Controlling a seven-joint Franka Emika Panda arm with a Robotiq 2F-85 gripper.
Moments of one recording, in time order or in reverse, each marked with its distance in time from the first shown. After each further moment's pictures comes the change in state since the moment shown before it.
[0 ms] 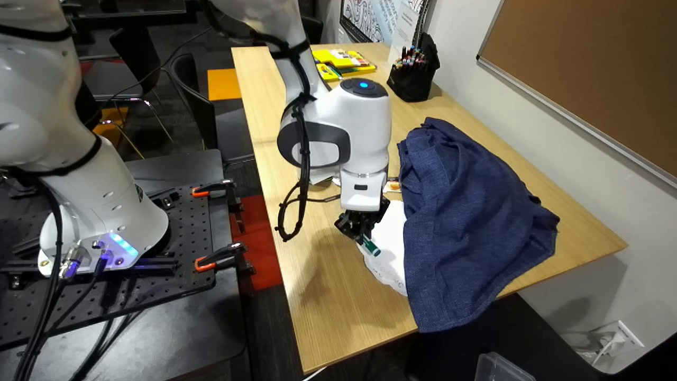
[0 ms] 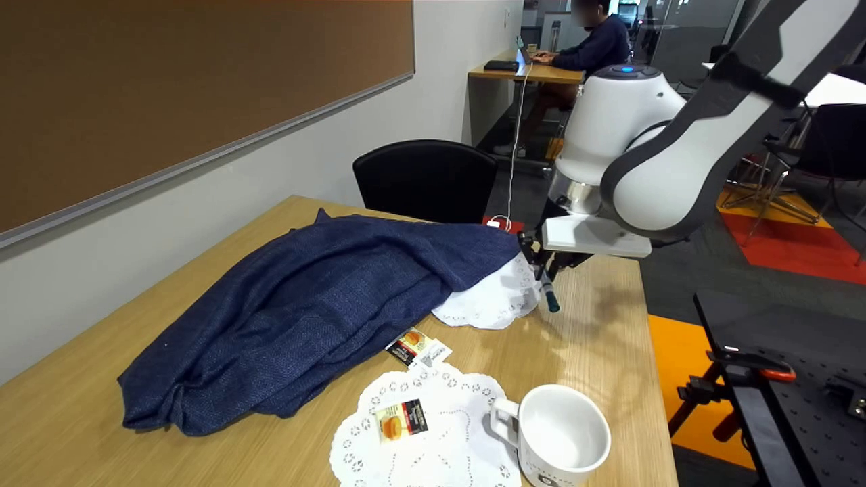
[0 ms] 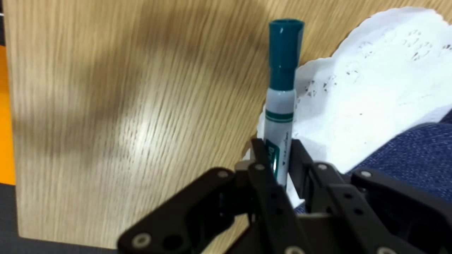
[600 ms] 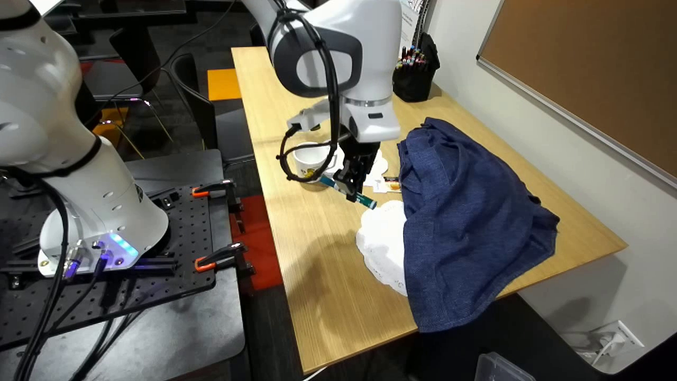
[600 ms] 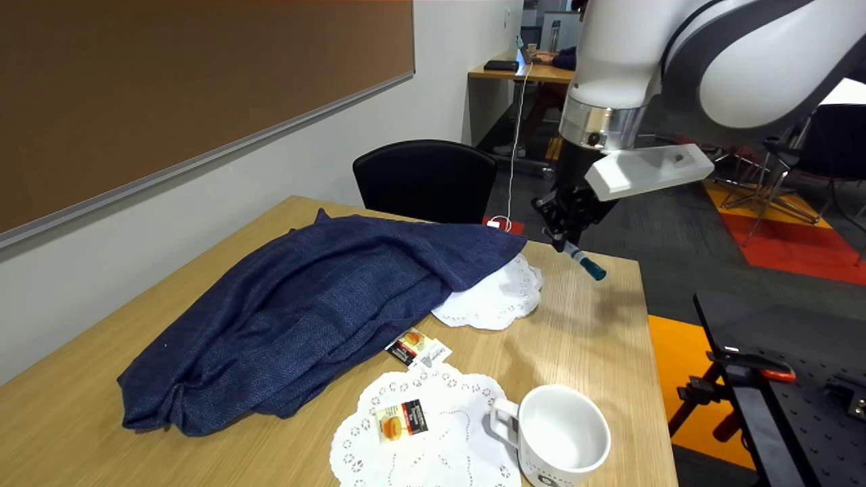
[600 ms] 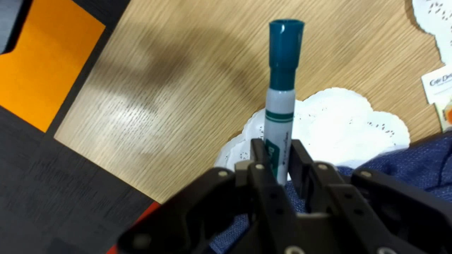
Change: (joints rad) arm -0.010 -0.331 0.065 -0.013 -0.263 -0.403 -0.125
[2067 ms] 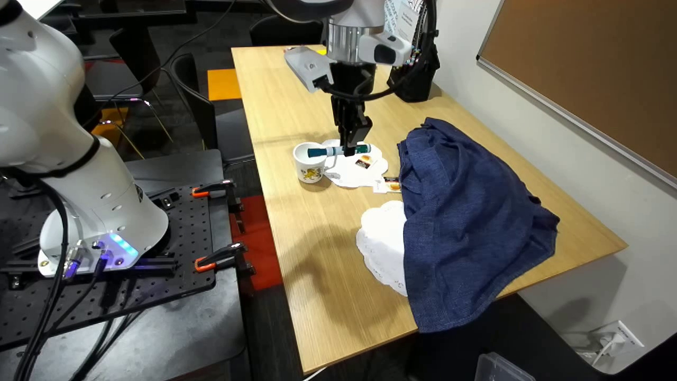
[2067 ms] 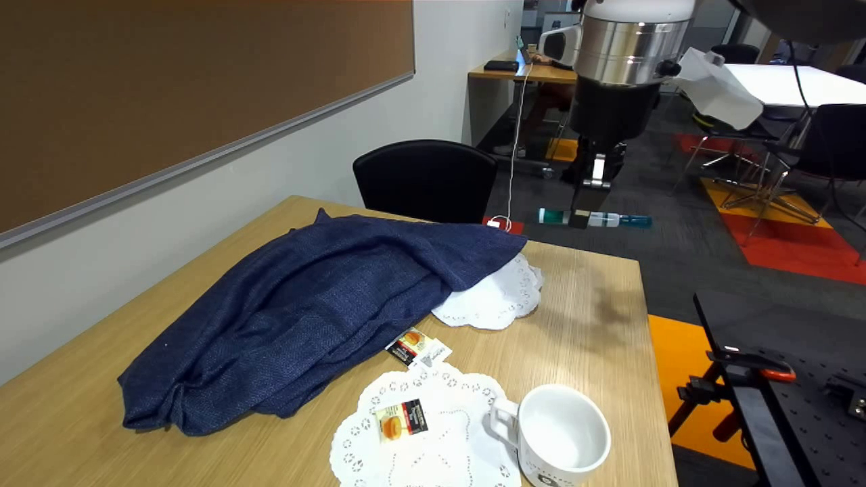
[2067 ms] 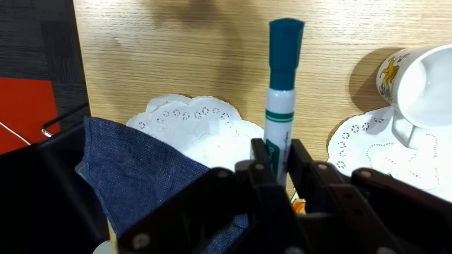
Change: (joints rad) arm -0.063 -0.174 0.201 0.035 -0.005 -0.233 -0.805
